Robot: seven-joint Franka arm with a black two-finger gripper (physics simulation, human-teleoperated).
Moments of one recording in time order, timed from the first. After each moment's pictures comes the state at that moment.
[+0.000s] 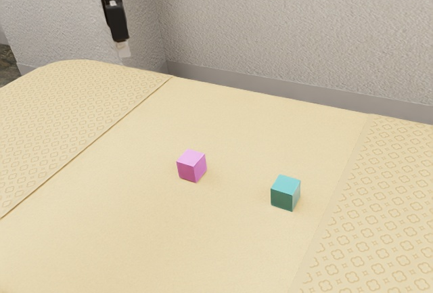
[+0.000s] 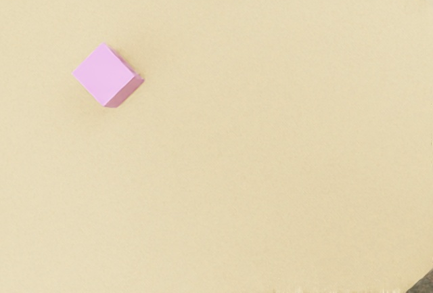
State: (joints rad) arm 0.00 -0.01 -0.16 -1.27 0.07 1.28 0.60
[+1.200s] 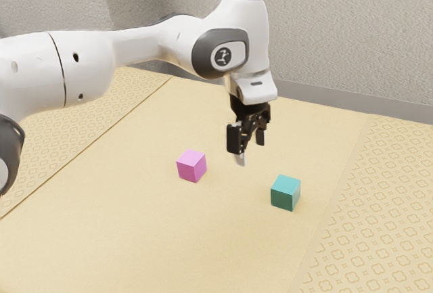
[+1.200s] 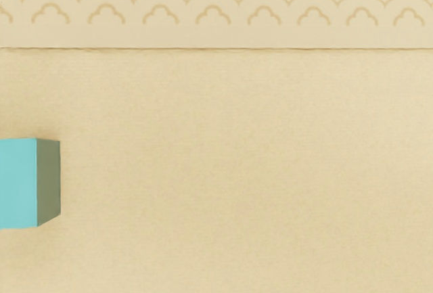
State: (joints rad) arm -0.26 0.39 -0.20 -1.39 -0.01 1.69 1.15
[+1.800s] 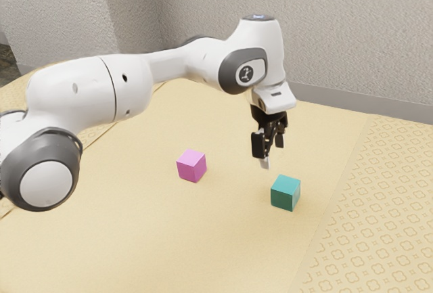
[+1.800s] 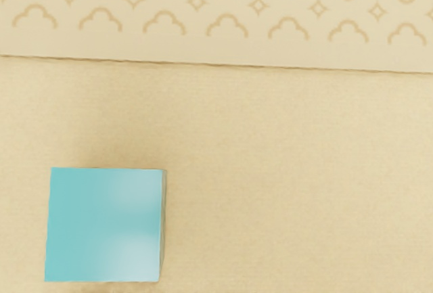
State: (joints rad) arm -0.28 0.67 -0.16 -1.13 -0.02 1.77 1.14
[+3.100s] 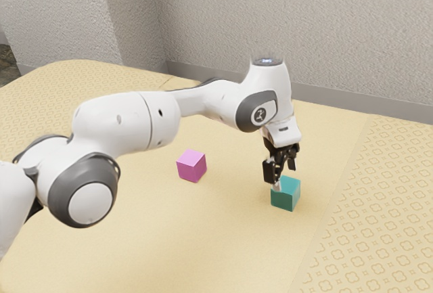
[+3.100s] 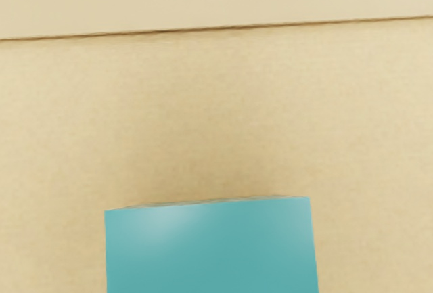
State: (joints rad) arm -0.29 0.93 -0.14 -0.99 -0.02 1.94 1.27
